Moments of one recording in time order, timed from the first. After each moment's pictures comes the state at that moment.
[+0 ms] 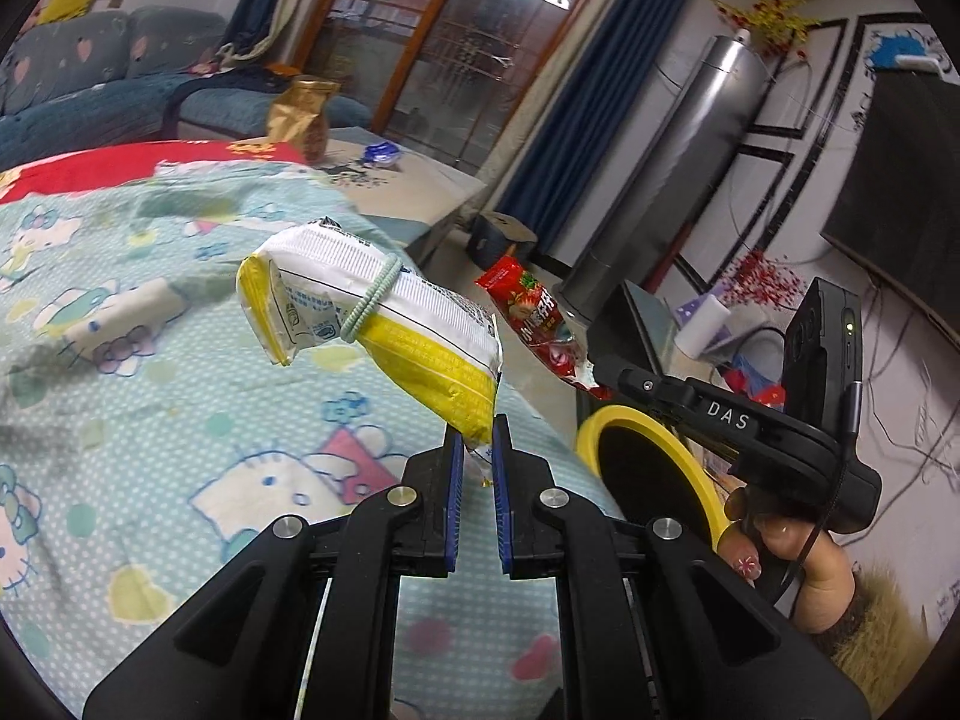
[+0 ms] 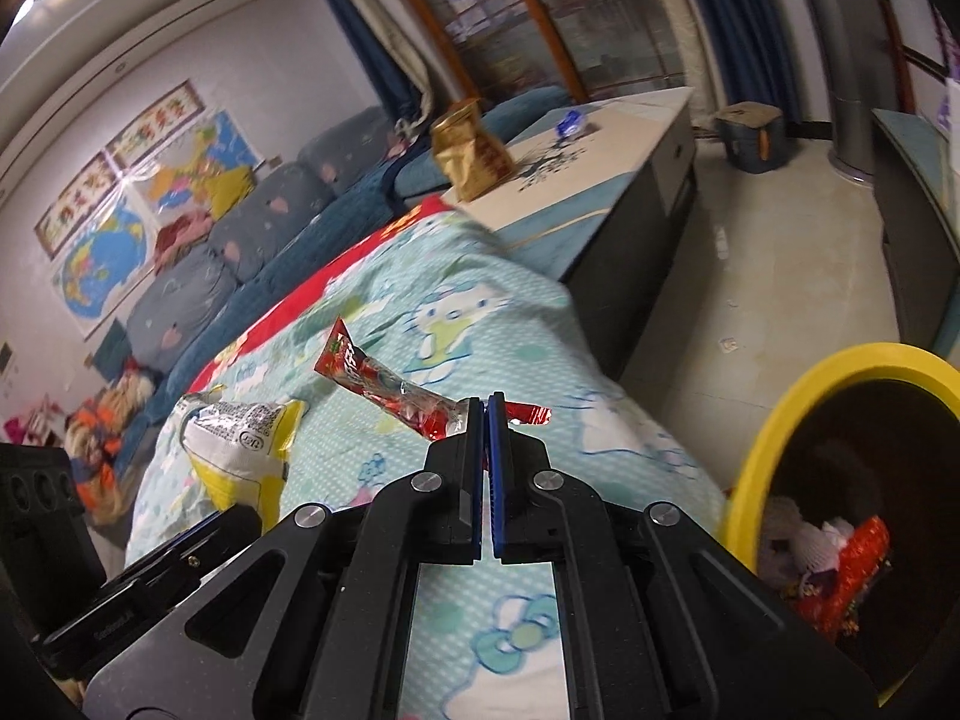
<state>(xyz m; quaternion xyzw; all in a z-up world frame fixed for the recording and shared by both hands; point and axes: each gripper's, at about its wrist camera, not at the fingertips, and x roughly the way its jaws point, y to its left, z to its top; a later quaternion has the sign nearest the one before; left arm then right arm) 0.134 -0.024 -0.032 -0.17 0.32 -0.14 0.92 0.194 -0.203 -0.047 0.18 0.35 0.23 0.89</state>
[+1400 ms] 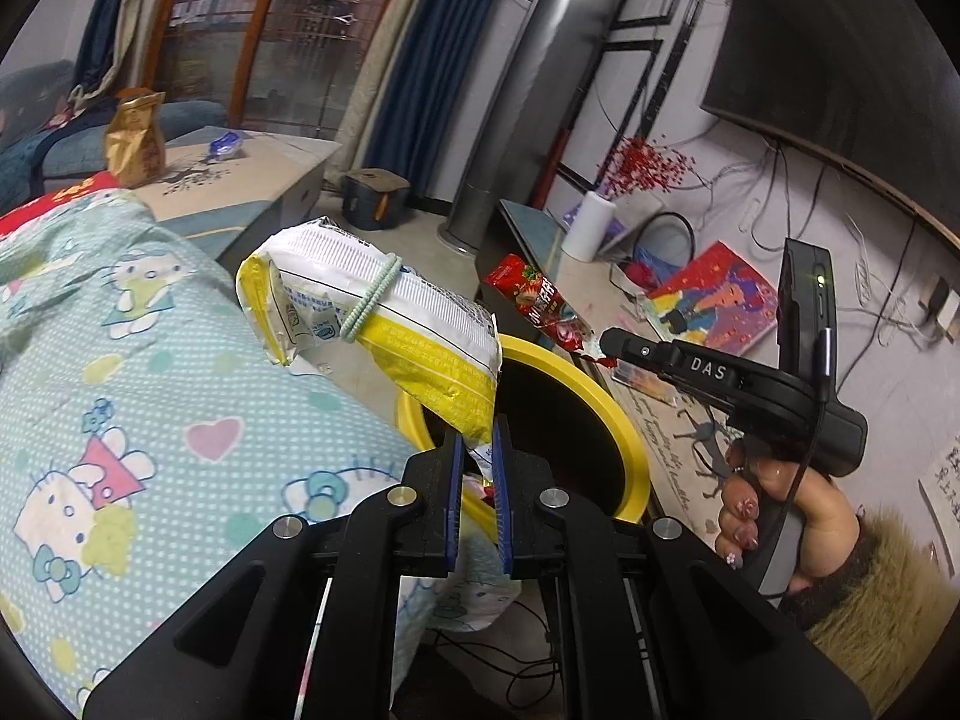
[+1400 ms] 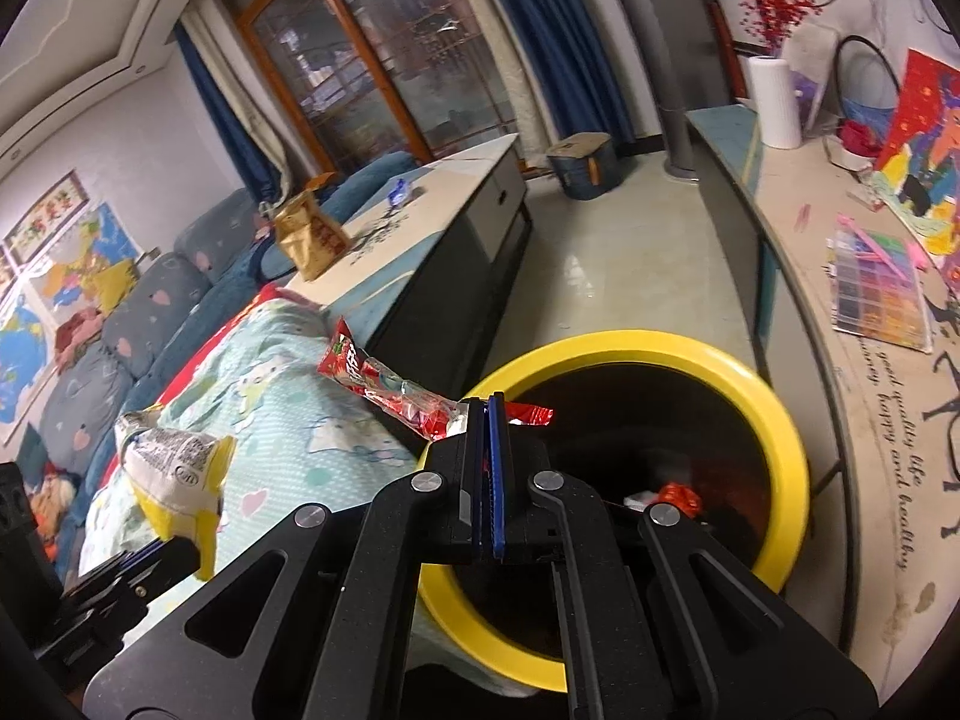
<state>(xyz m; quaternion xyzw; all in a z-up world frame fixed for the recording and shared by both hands) 0.130 -0.157 -0.034 -0.07 0.34 -0.28 0.90 0.131 -0.350 -0.056 0.22 0.32 0.05 0.92</state>
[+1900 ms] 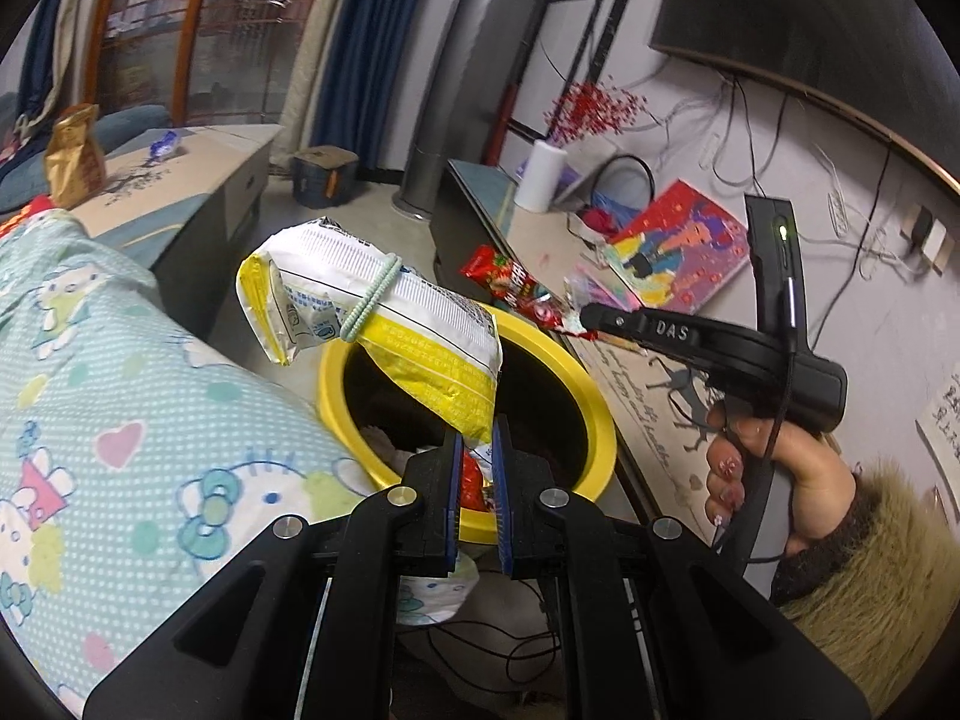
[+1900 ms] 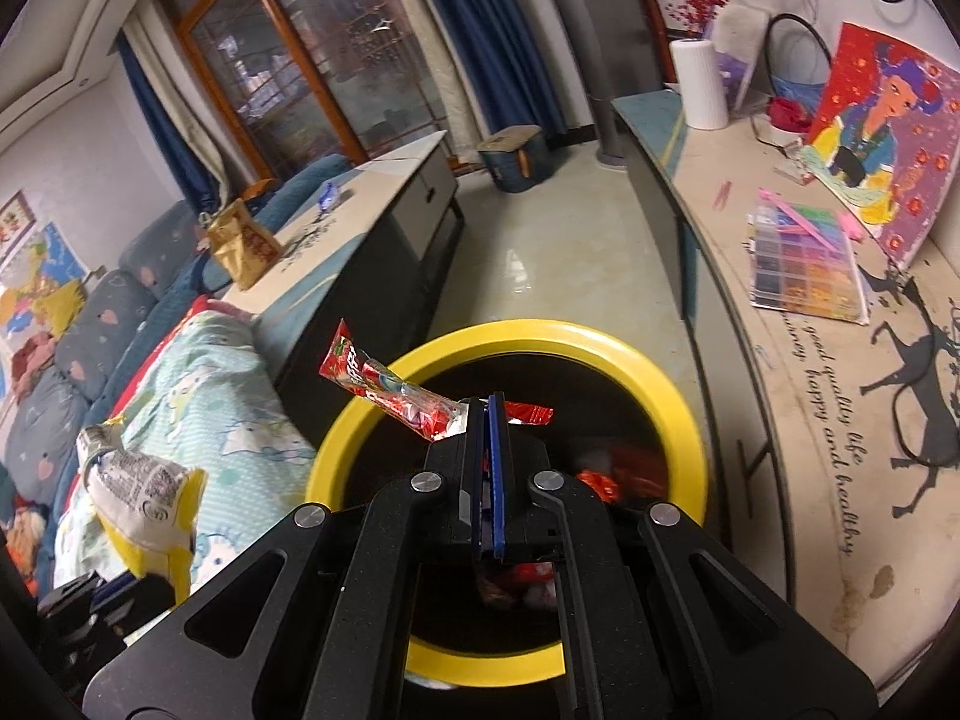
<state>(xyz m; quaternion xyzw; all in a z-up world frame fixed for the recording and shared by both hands) 0.127 -0.209 -0.052 -0.02 0.37 -0.33 0.87 0.124 -0.397 -0.077 0.22 0.34 -0.02 0.91</state>
